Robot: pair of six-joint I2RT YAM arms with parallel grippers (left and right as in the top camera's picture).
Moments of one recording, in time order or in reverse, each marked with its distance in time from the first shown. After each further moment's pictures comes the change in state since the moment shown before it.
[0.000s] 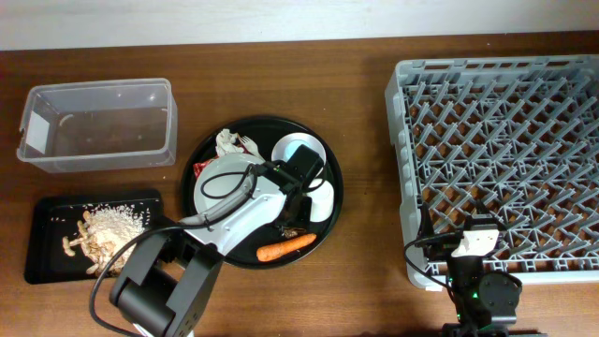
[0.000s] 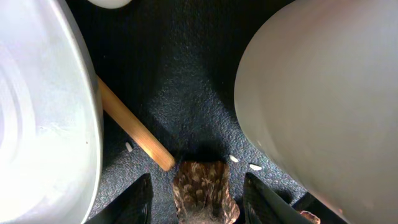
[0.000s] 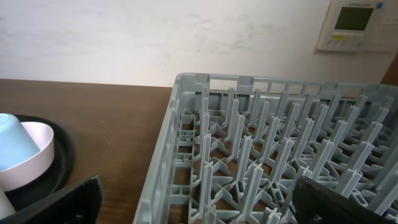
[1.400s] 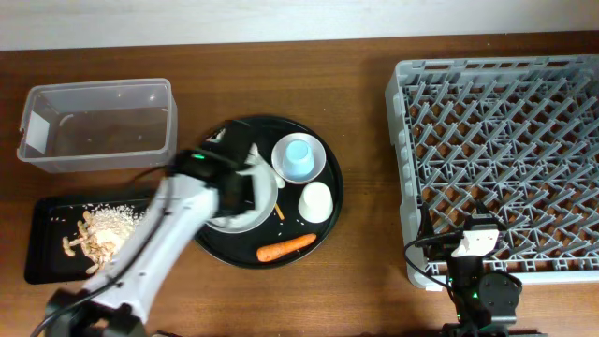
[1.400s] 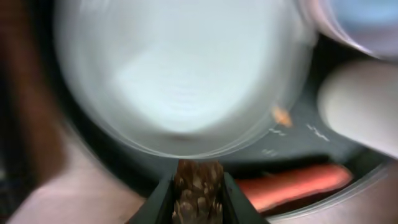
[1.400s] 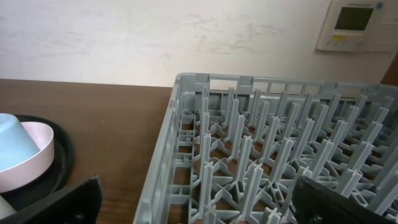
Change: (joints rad) left arm 0.277 -0.307 0.047 -0.306 -0.080 -0.010; right arm 0.000 0.000 0.000 0.000 0.000 0.000
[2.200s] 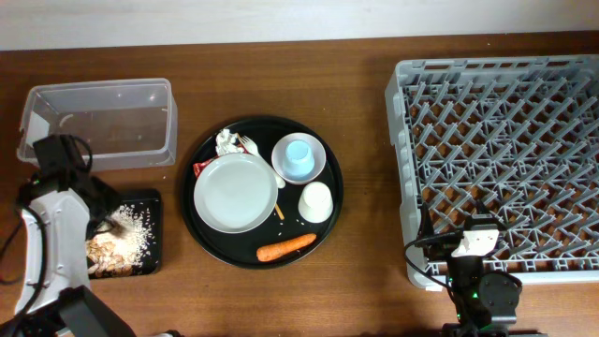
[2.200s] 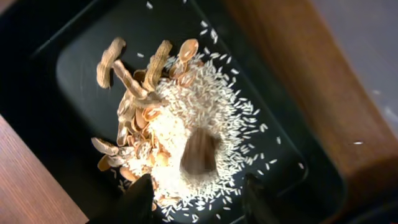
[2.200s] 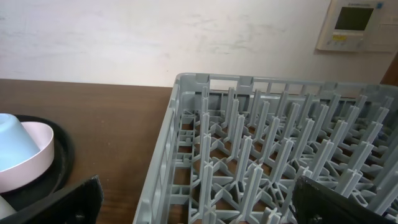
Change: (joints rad) left arm 0.793 -0.010 -0.107 0.208 -0.115 -0.057; right arm 0.000 0.000 0.000 0.000 0.000 0.000
